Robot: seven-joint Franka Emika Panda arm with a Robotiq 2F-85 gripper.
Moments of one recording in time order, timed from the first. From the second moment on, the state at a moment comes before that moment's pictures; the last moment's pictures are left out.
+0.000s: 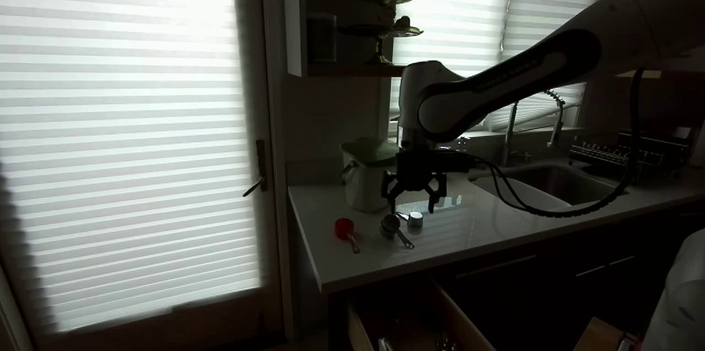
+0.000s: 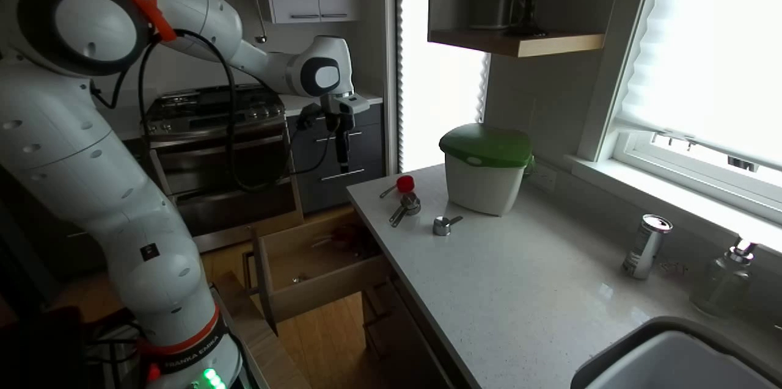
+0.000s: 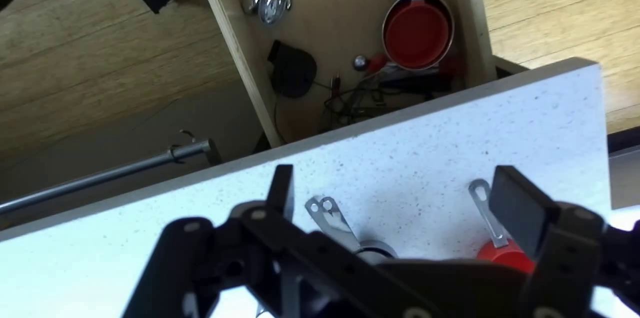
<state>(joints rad) -0.01 -0.22 0.28 -2.30 0.00 2.11 0.87</state>
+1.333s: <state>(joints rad) 0.04 0.15 0.05 -2.28 -0.46 2.61 0.80</state>
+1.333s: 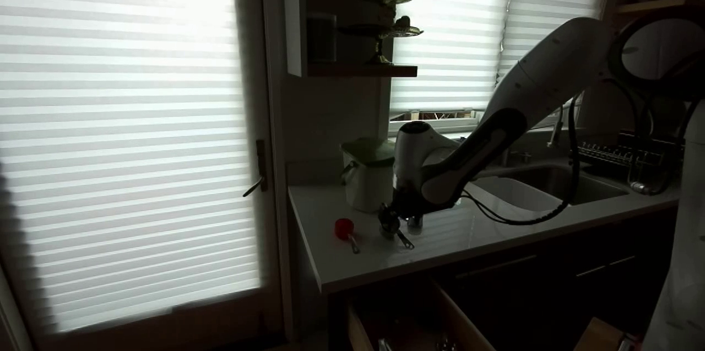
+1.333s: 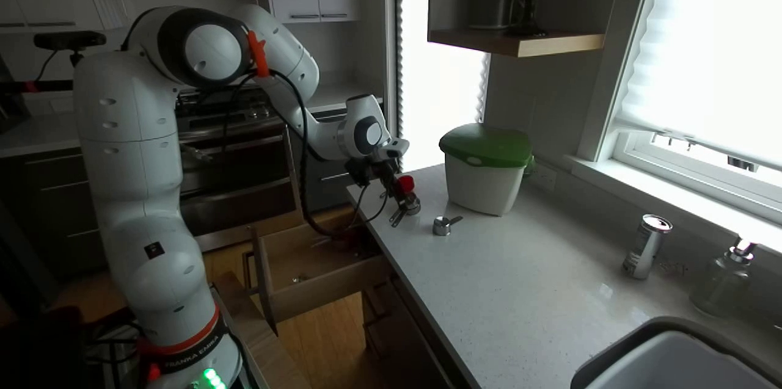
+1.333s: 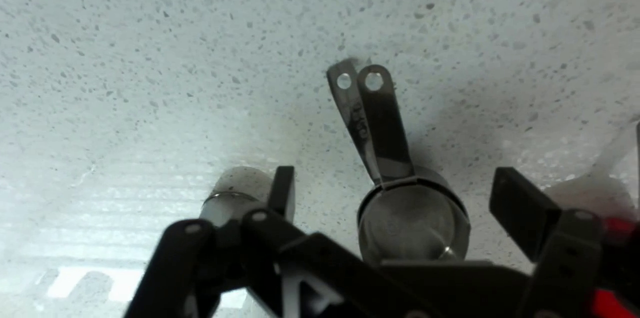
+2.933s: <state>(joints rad) 0.10 0.24 -0.06 -2.29 -0.46 2.78 0.54</state>
